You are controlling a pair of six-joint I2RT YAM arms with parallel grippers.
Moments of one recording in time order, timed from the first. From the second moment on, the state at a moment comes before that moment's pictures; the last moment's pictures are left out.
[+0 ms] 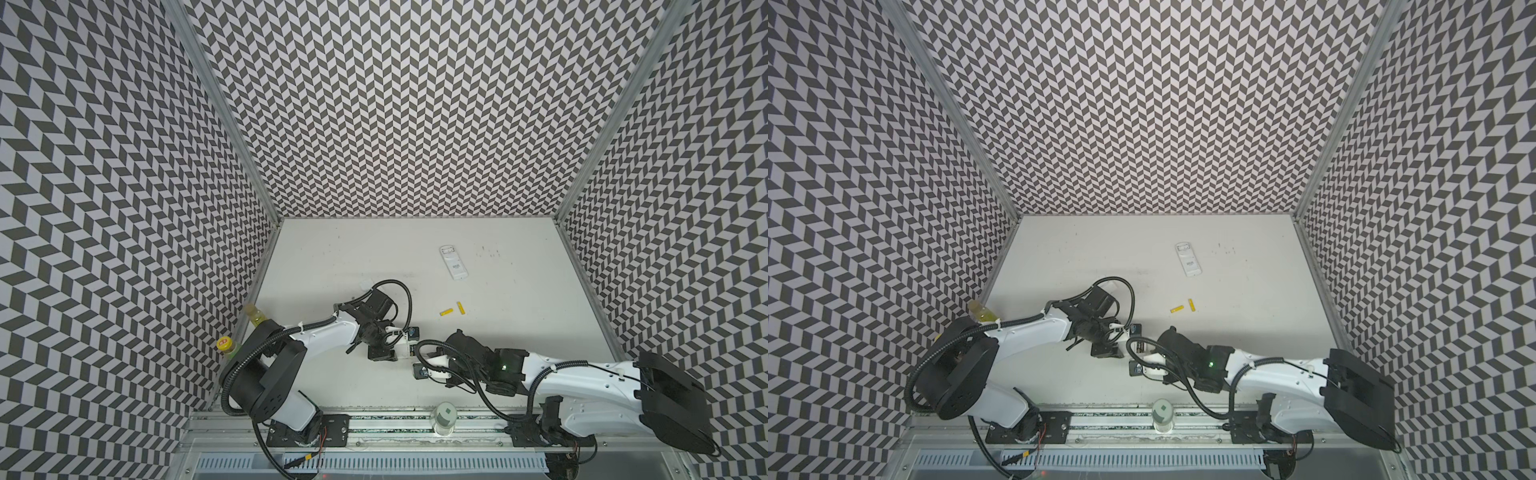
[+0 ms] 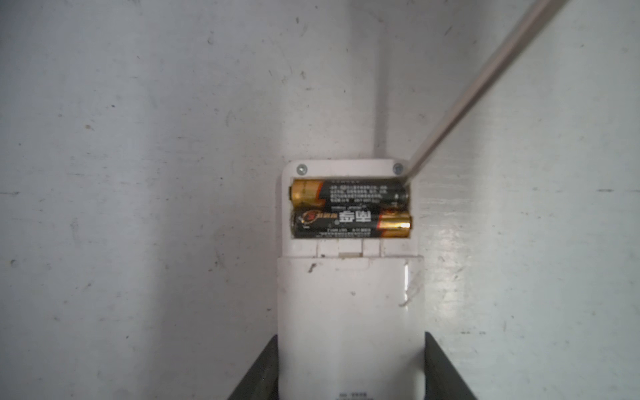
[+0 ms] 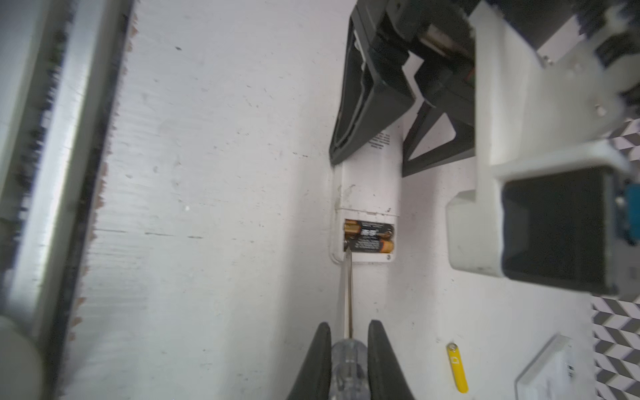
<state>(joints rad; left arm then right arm) -0.64 1.52 0.73 -0.46 0.33 0.89 1.13 1.23 0.56 -0.11 0.18 -0.74</state>
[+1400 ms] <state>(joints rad) -0.65 1.53 0.74 -0.46 0.33 0.90 1.06 1.22 0.61 -0.20 -0.04 -0.69</state>
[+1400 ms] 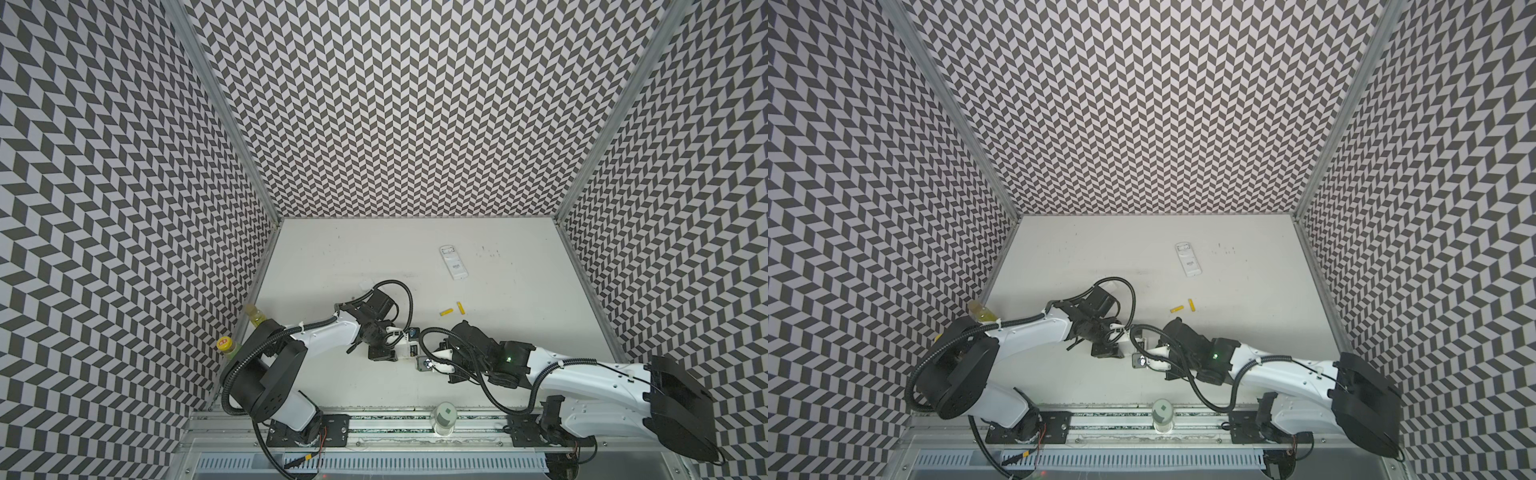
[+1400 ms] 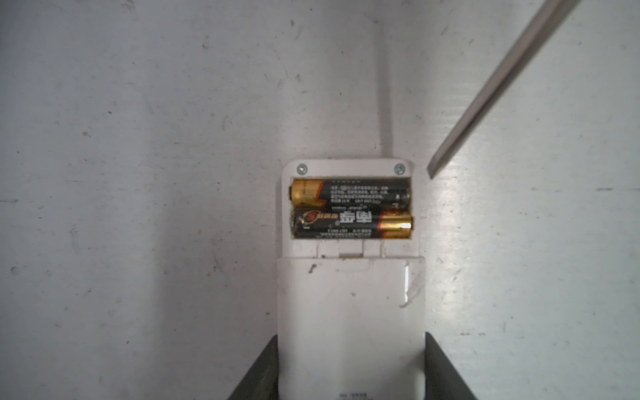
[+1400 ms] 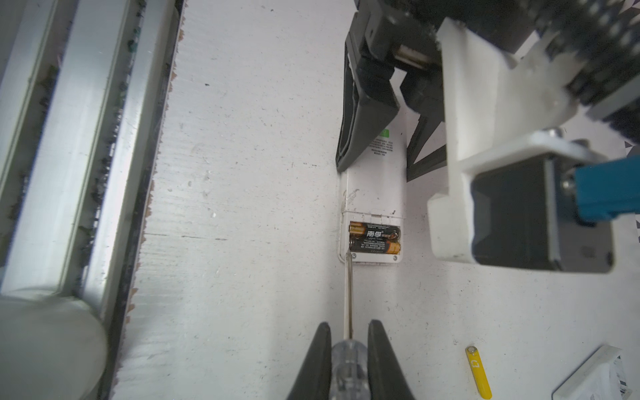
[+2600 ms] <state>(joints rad) -0.65 1.52 0.74 -0.46 0.32 0.90 1.12 1.27 0.60 -0.14 0.09 -0.68</state>
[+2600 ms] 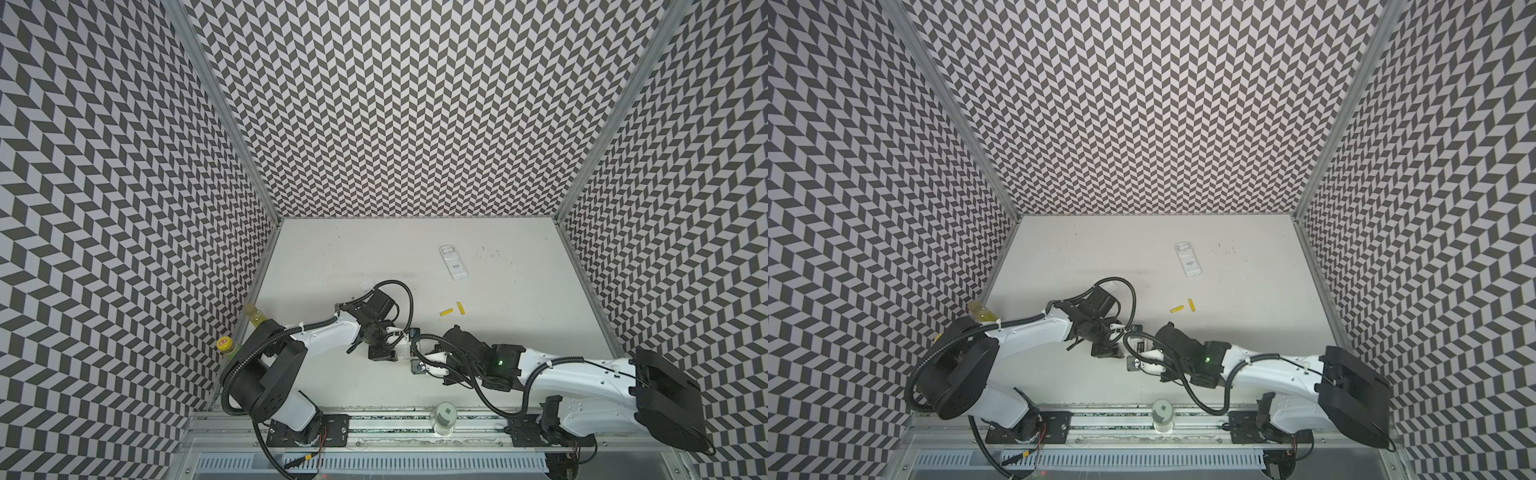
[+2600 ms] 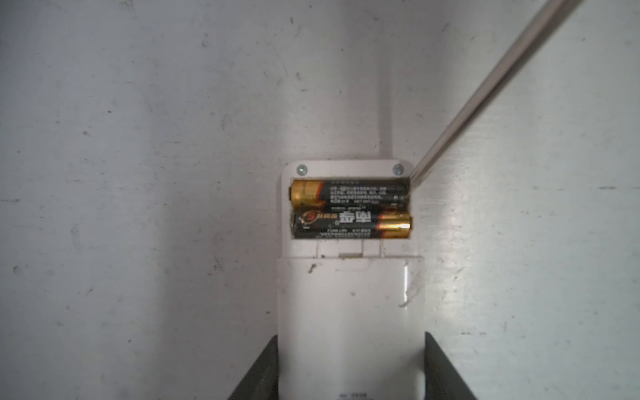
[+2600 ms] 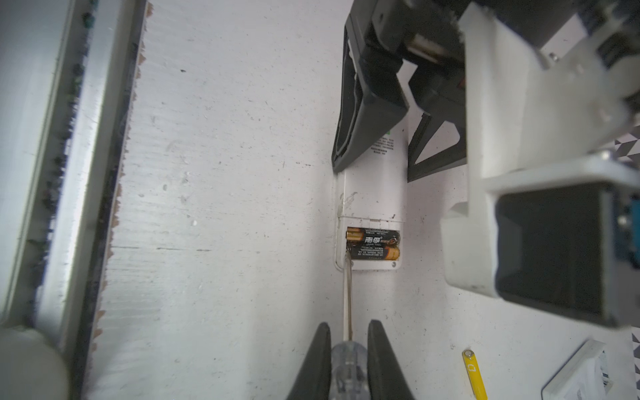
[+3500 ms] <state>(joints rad) -0.66 1.52 0.74 -0.45 0.31 0.89 1.16 1.18 0.49 0.16 0.33 -0.74</state>
